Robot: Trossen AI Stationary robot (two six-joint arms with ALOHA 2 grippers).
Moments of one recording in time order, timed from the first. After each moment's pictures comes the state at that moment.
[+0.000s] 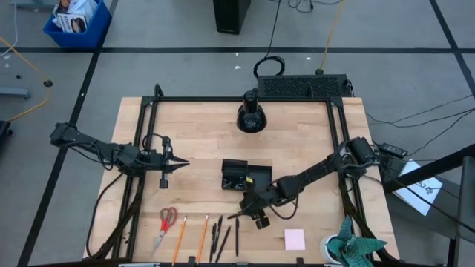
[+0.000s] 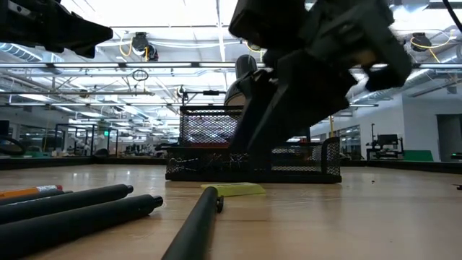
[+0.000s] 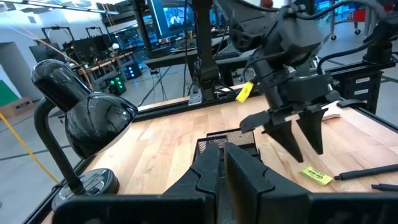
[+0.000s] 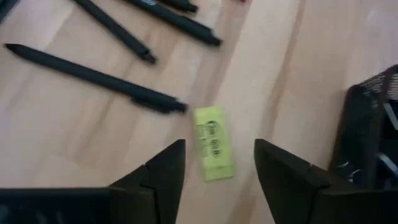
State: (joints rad) left arm -0.34 0.40 0.18 0.17 -0.33 0.20; right arm 0.36 1.93 1.15 -0.10 0.04 -0.01
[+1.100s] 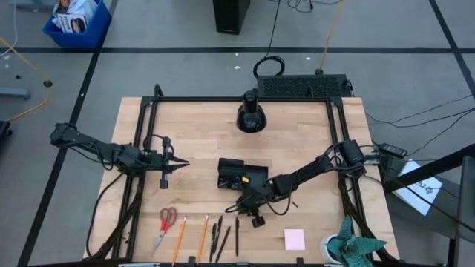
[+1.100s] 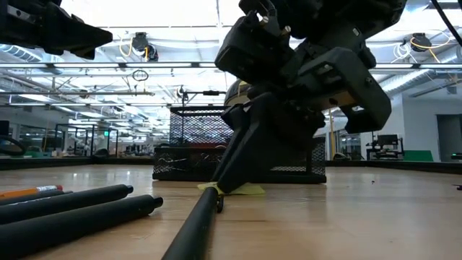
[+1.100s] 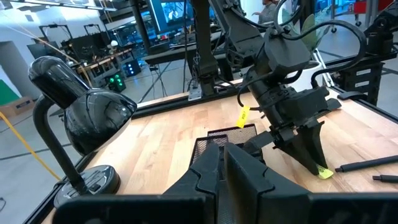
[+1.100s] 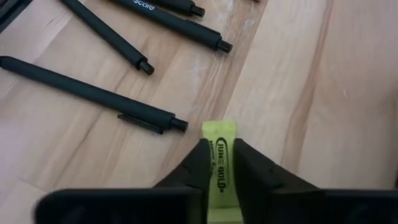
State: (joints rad) left arm -0.34 0.40 0.18 0.15 -0.33 0.21; right arm 0.33 2.07 1.09 0.09 -0.09 -0.01
